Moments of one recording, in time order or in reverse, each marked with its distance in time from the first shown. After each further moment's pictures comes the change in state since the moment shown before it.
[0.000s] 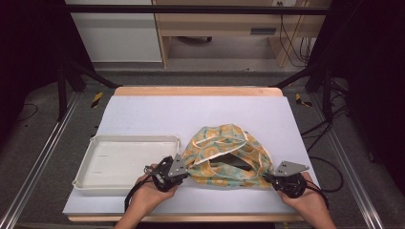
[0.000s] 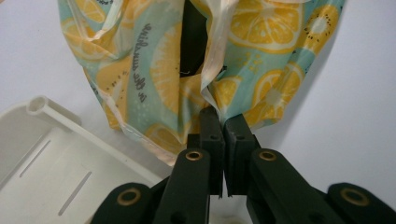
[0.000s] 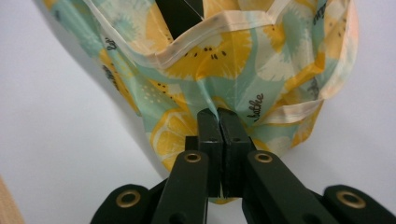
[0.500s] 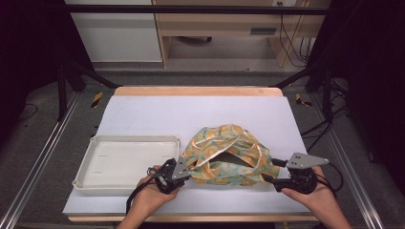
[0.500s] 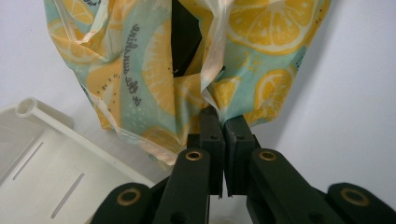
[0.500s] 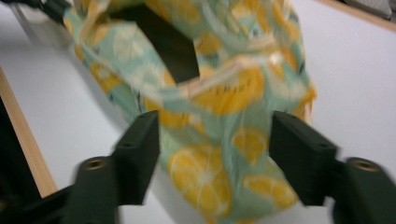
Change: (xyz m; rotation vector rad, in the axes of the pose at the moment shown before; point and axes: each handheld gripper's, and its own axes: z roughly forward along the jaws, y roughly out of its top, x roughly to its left) left arm -0.006 0.000 0.002 0.013 0.000 0.020; right arm -0.009 0.027 -0.038 -0.194 0.072 0.068
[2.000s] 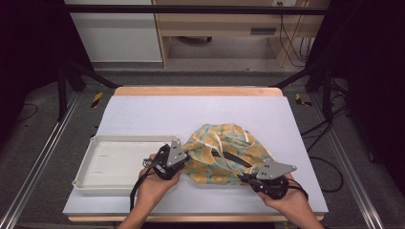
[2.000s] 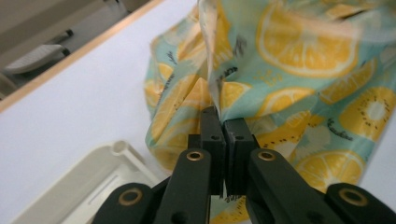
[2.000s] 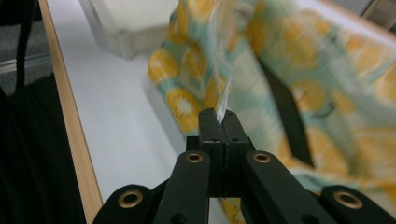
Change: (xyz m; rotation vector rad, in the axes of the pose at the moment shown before) left arm 0.024 0.018 -0.012 -0.198 0.187 -0.135; right arm 0.058 0.019 0.042 -0.020 0.138 -0.165
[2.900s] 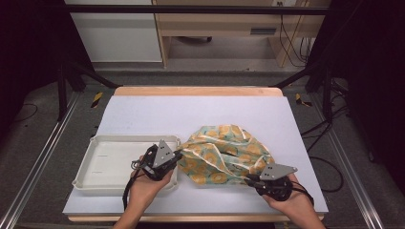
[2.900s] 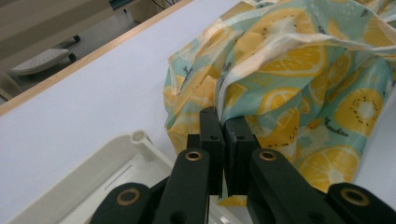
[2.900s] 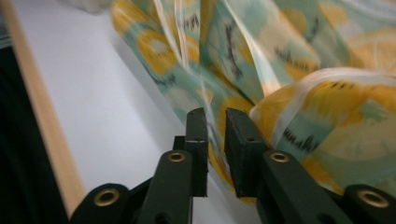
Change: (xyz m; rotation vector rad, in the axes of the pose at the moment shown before) left arm 0.010 -0.012 -0.018 -0.043 0.001 -0.033; right arm -0.008 -0.022 -0.003 0.099 -0.058 0.052
